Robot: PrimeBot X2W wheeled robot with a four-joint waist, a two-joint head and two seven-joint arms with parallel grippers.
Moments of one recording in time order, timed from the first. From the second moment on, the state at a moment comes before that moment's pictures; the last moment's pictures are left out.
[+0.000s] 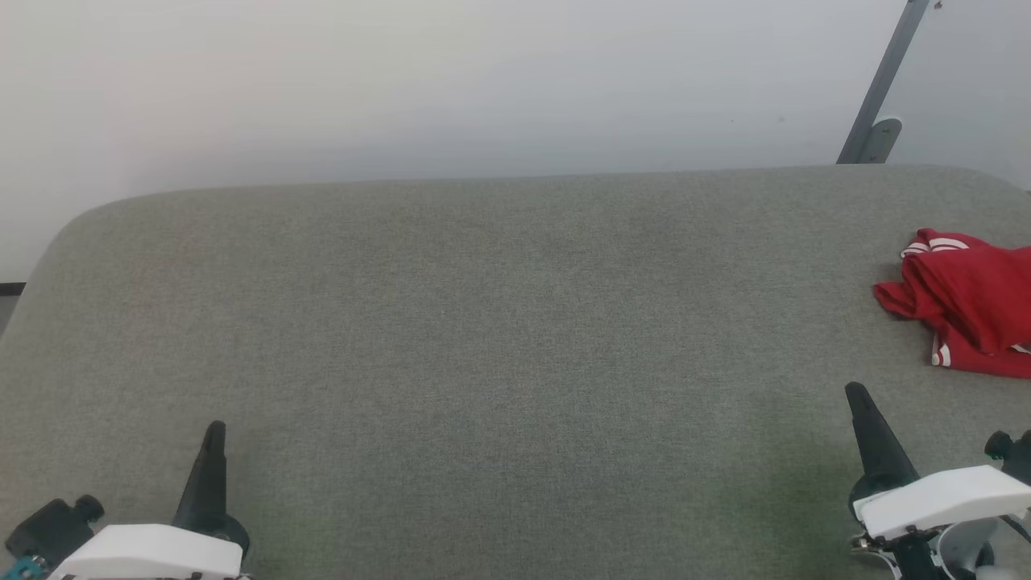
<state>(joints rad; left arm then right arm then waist) 0.02 0.17 0.11 0.21 -1.03 -0.13 -0.07 -0.03 -0.13 -0.07 0.19 0.96 0.13 0.01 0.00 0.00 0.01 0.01</state>
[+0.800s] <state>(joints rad) -0.03 0.12 0.11 0.23 -1.25 -0.13 0.00 -0.06 -0.10 -0.09 0.21 1.20 0.13 0.05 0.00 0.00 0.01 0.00</state>
